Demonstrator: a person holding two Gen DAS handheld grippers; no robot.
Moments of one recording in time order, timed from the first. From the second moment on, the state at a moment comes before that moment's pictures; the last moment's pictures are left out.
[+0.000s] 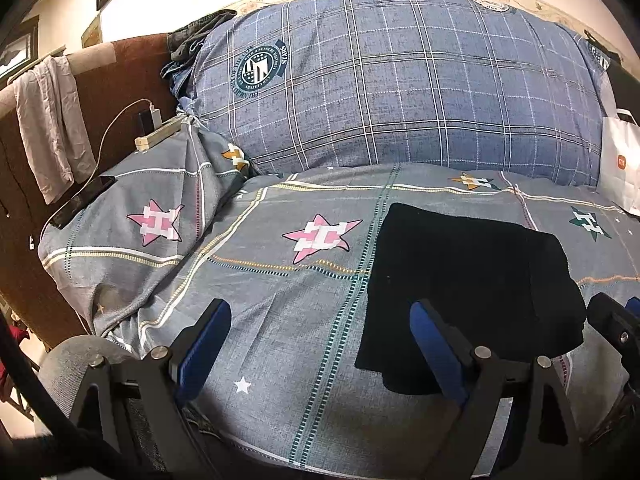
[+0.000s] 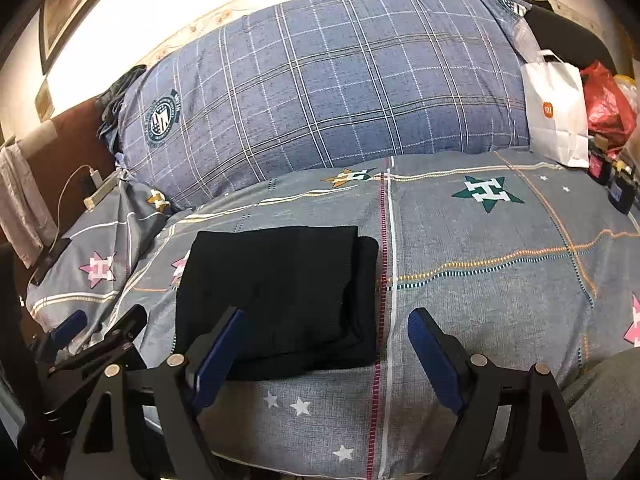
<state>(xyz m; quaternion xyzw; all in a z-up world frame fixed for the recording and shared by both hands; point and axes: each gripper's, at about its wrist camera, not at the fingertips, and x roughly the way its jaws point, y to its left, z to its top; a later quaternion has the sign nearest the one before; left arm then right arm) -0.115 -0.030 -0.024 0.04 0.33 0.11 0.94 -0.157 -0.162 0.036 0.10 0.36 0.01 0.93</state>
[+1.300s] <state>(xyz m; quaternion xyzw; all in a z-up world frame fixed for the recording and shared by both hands) -0.116 -0.029 -0.021 0.01 0.35 0.07 0.94 -0.155 -0.153 0.031 0.09 0.37 0.02 0.93</state>
